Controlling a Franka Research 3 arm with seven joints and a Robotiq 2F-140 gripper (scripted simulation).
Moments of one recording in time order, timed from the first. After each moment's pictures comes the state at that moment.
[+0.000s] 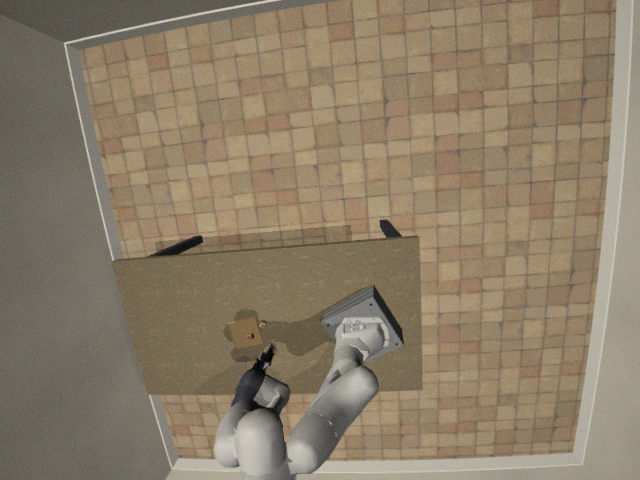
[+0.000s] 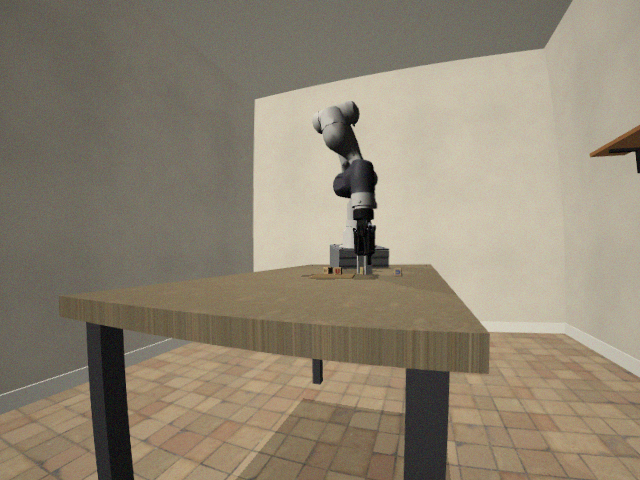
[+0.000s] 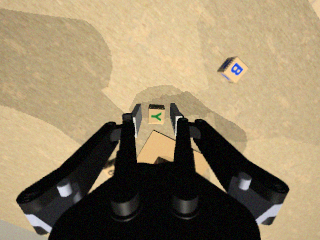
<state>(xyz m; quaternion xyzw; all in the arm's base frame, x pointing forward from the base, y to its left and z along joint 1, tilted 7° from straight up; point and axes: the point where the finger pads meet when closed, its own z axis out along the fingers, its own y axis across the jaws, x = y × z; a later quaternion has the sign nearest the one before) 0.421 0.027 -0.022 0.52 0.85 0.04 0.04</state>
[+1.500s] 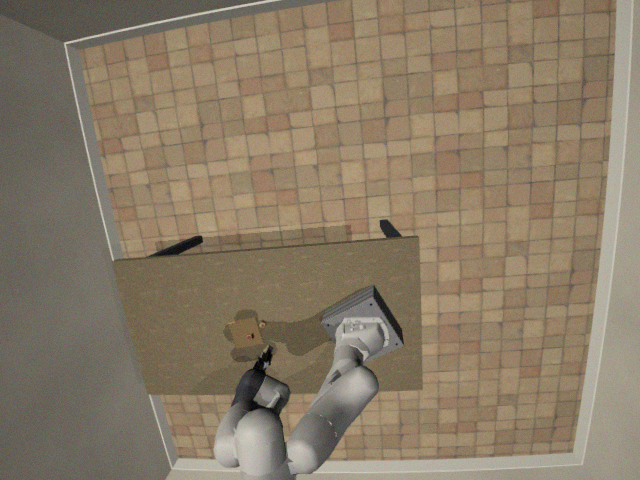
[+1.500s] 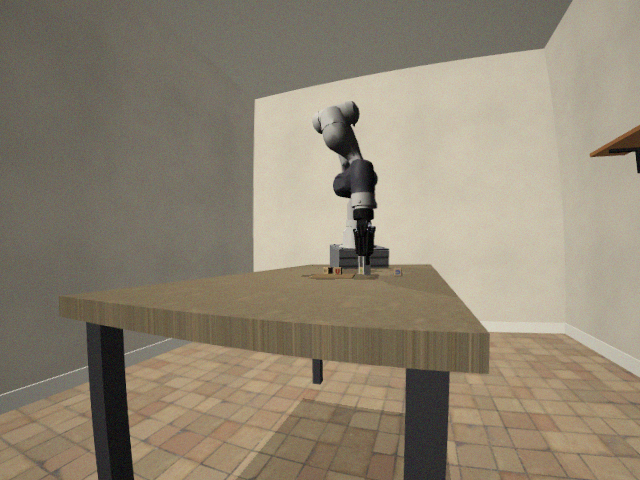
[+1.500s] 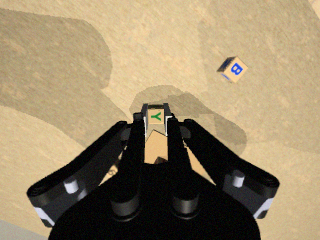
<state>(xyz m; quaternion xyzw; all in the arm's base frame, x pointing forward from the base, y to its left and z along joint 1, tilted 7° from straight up) 0.422 0.026 -0.022 0.52 0.85 0.04 0.04</state>
